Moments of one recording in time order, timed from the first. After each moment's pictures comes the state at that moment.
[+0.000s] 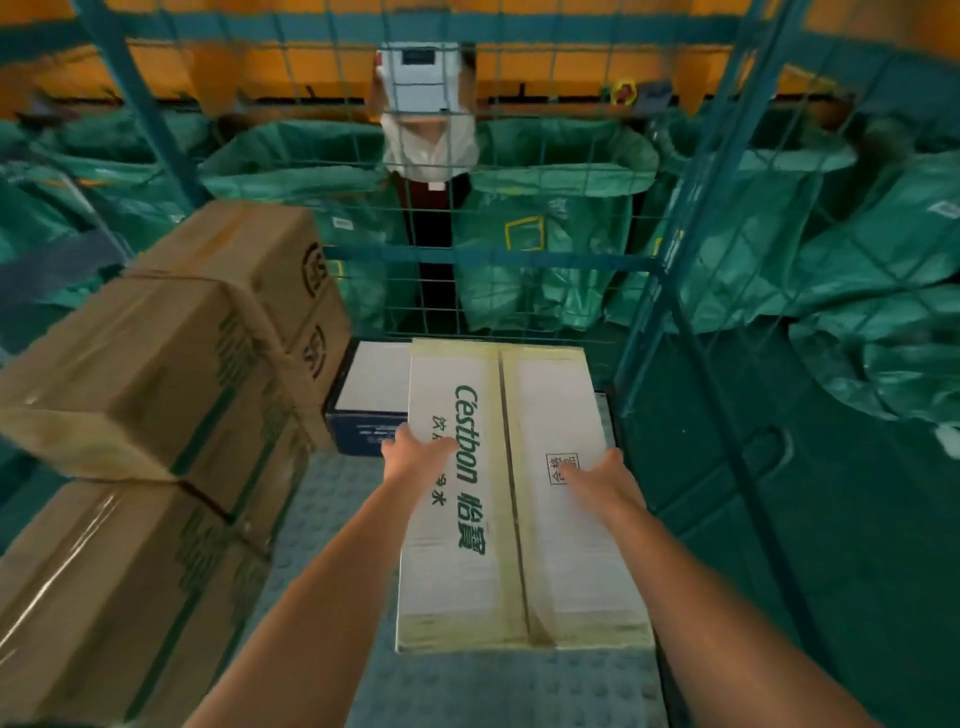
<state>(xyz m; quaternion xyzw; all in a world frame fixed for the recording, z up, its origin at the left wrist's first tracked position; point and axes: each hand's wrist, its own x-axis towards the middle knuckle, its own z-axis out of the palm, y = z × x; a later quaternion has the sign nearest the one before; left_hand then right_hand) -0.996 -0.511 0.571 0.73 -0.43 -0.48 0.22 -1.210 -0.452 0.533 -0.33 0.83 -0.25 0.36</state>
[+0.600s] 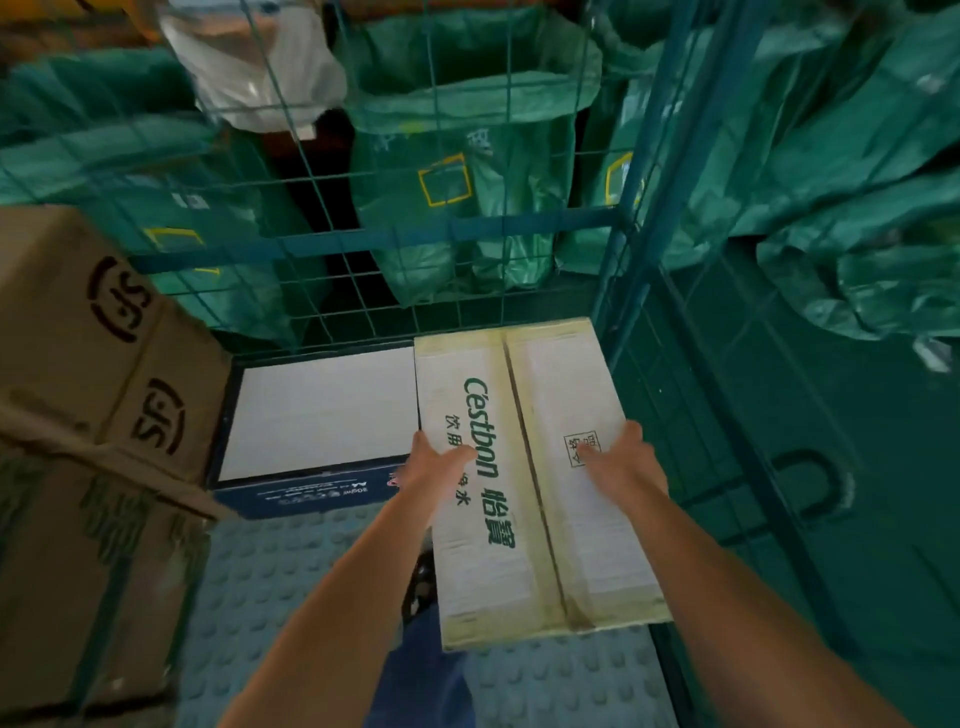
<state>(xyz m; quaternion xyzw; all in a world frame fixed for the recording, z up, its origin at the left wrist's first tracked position) -1.149 -0.719 0.429 0.68 -0.45 -0.56 0.11 -1.356 -0.634 0.429 -0.25 0.90 -0.17 0.31</state>
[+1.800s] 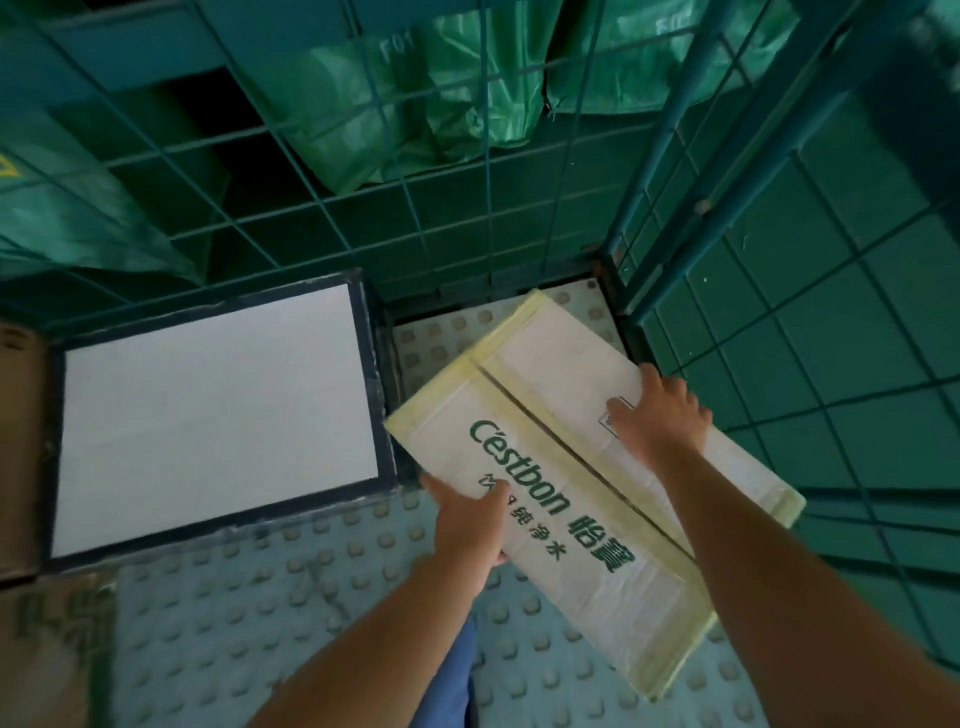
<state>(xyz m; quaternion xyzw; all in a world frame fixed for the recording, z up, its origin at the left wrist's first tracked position) -1.209 -0.781 0.207 0.75 -0.29 -0.59 0.03 -1.417 -0.763 0.191 -0.30 0.92 0.02 0.25</state>
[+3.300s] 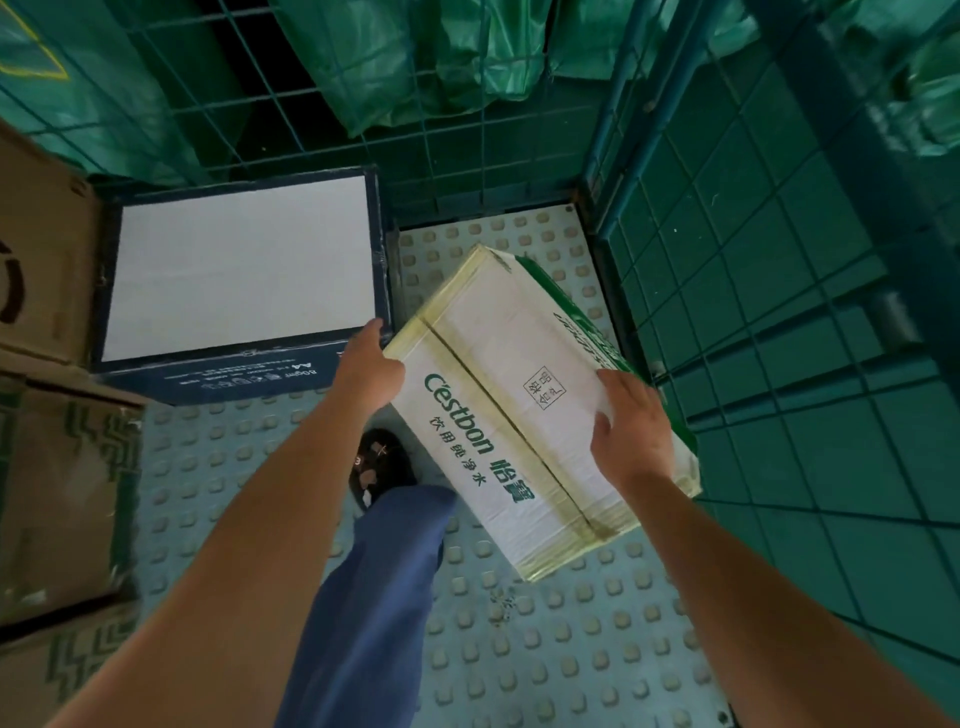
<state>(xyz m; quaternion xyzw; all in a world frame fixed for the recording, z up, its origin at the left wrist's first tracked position) -1.103 -0.746 0.262 0.66 -0.62 -0.41 -0.01 -1.314 -0.552 0.248 -0.43 0.87 -0.15 0.19</state>
